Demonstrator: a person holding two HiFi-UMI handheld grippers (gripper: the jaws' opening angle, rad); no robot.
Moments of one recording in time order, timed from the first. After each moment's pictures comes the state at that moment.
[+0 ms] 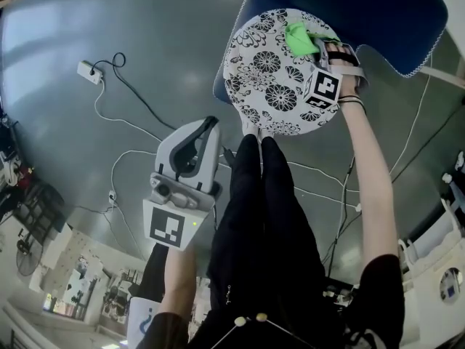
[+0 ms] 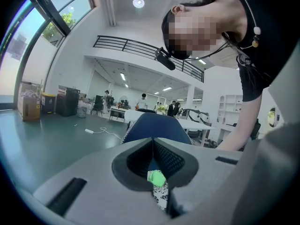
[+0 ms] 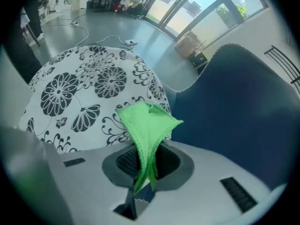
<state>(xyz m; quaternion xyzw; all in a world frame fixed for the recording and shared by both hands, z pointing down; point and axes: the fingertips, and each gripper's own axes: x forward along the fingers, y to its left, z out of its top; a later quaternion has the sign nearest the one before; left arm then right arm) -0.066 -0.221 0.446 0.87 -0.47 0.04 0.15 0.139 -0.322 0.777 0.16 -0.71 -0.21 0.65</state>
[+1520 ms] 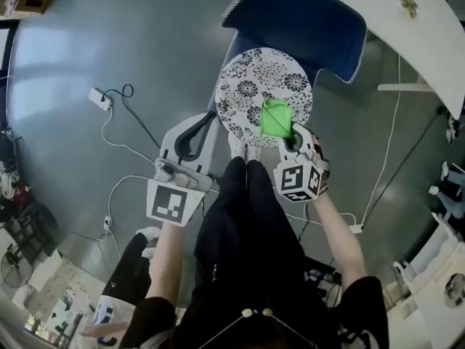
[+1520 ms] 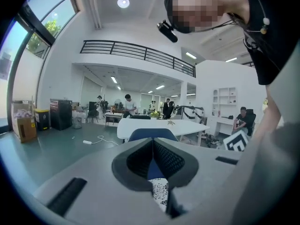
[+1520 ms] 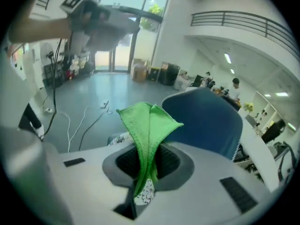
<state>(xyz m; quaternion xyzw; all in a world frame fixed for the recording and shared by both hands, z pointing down) -0.041 -0.214 0.346 0.88 -0.45 0.09 0.10 0.102 -0.170 0.515 0.36 -0.82 0.04 0.44</state>
